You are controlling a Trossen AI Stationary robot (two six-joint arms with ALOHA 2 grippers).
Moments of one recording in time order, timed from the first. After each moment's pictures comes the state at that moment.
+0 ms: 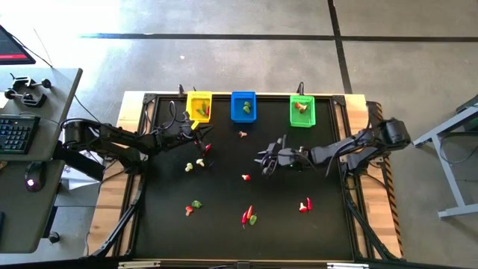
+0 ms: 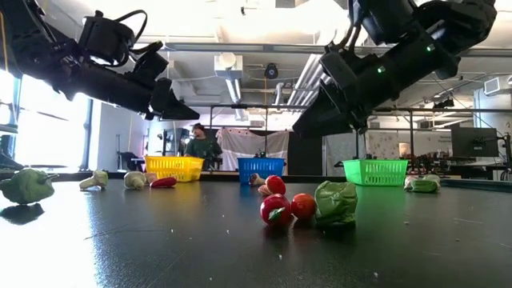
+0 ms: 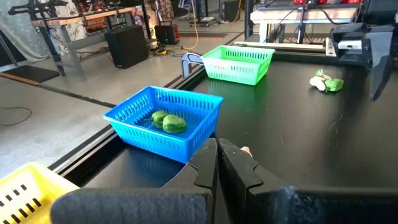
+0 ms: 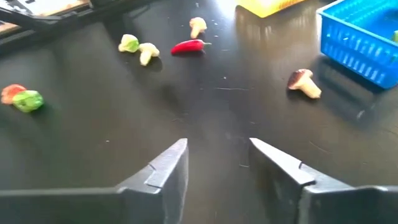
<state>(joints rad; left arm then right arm) 0.31 1.30 0.23 0.89 -0.21 0.06 0.11 1.53 0.61 0.37 0.38 0.42</state>
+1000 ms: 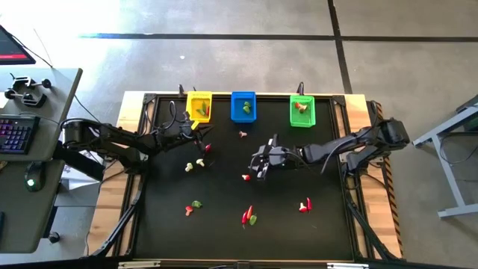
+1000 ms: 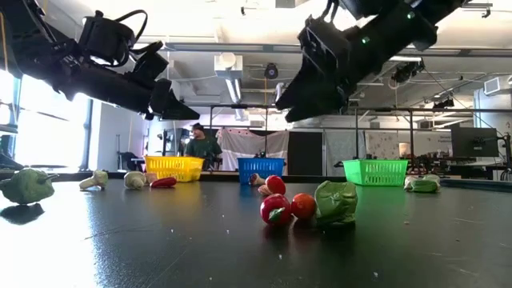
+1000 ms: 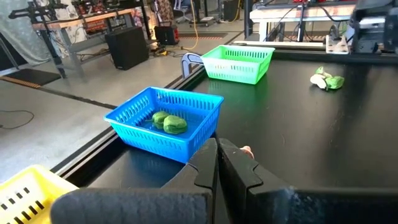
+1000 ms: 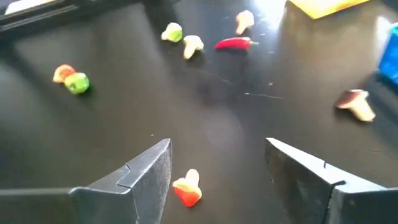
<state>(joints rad) 0.31 1.30 0.23 0.89 -0.21 0.08 0.12 1.55 0.82 0.11 0.25 0.36</state>
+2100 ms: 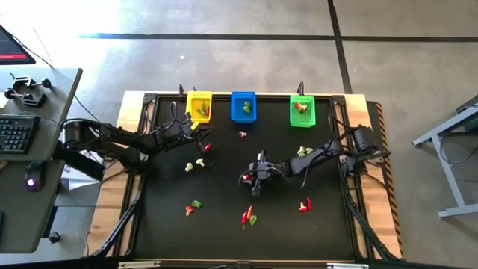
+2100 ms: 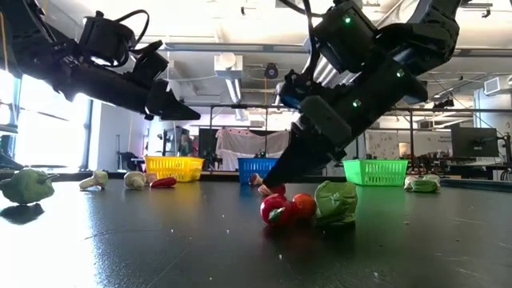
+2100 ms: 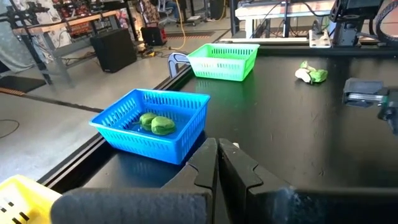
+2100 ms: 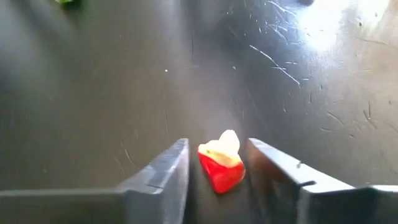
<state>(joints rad) 0.31 1.30 0.23 0.88 -0.16 0.12 0.17 1.88 0.82 0.35 0.19 0.27</state>
